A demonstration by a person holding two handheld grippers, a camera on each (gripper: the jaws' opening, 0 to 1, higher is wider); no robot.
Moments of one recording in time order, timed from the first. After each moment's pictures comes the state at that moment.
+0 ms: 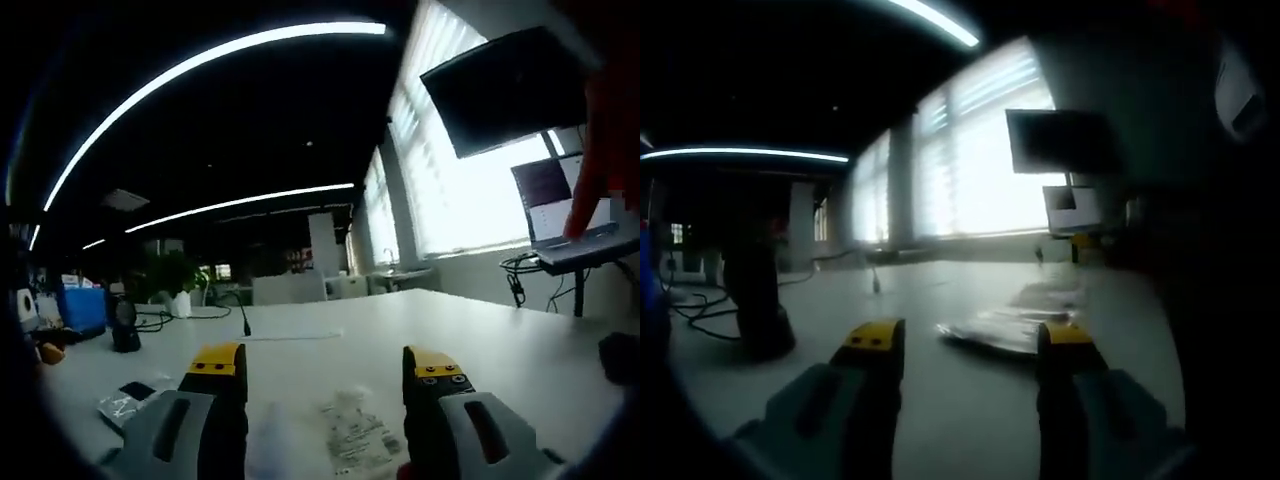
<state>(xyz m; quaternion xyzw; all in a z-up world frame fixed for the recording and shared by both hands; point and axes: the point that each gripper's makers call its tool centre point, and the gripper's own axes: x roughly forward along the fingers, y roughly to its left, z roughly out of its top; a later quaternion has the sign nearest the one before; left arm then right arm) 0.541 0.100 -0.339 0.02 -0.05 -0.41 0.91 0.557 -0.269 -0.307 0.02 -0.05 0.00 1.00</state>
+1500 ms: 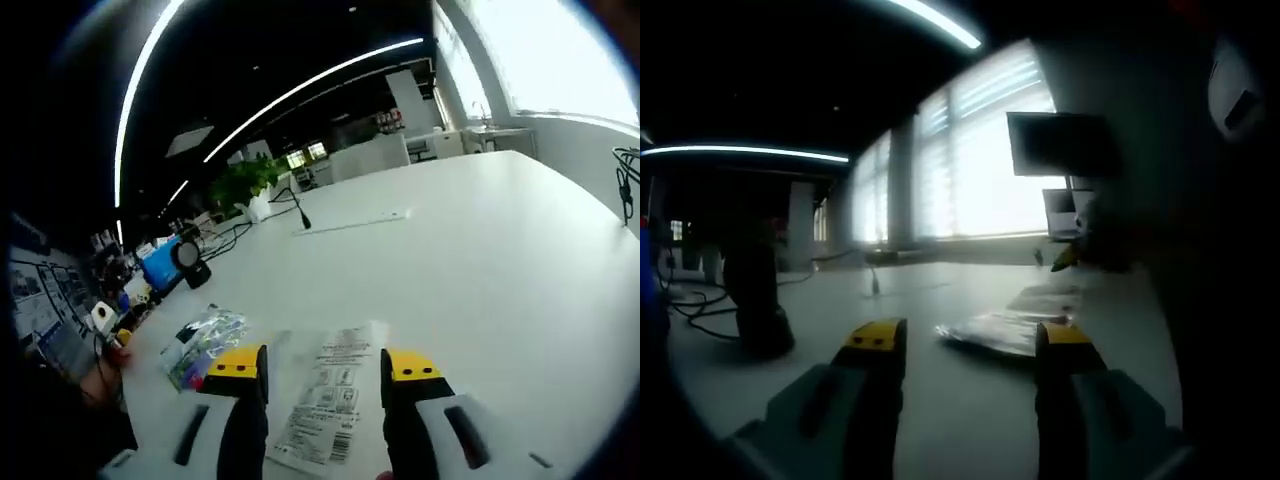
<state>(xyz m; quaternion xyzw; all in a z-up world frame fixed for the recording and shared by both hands) 0.541 0.100 -0.338 0.01 -0.05 -0.41 0.91 0.624 -0.308 -0.375 0.14 0.26 0.25 0.92</state>
